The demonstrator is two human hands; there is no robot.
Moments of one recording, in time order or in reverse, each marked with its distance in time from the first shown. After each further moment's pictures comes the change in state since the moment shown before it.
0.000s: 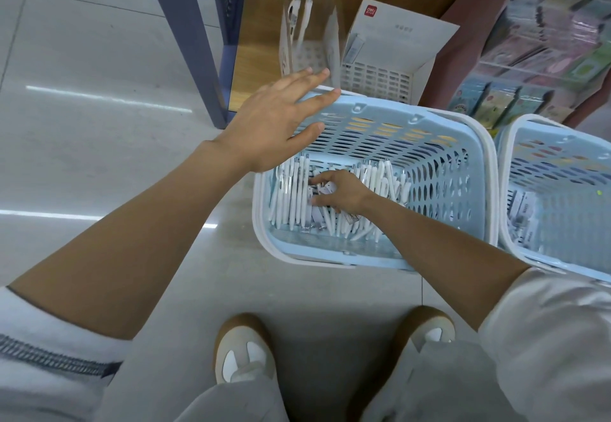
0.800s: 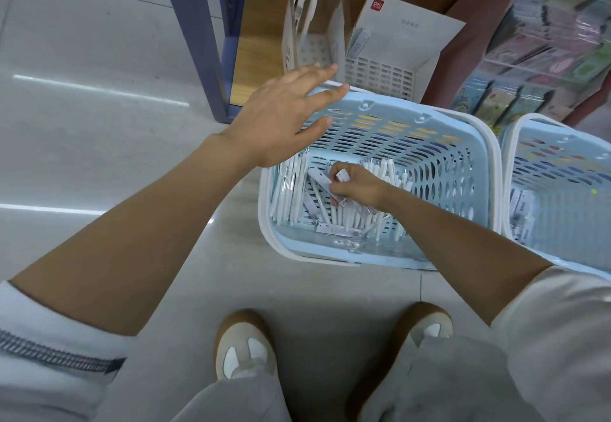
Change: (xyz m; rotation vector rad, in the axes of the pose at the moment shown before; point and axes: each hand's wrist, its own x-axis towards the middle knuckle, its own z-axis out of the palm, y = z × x) left_hand 0.002 0.000 0.002 -0.024 0.014 0.005; right_hand -0.019 -0.004 -0.021 0.218 -0.100 0.059
